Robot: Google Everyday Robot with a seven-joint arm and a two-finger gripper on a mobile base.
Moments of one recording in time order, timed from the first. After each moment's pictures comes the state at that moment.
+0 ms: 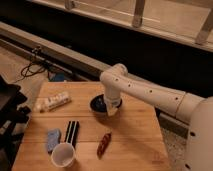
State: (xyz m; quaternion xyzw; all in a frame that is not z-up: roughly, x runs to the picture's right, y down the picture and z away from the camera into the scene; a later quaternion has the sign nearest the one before) arm 0.029 0.125 0.796 -0.37 -0.08 -0.10 0.92
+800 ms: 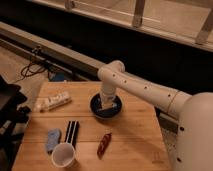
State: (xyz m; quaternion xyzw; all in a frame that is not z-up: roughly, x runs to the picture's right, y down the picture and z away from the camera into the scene) arm 0.004 0.099 0.809 -0.34 -0.11 -0.10 0.93
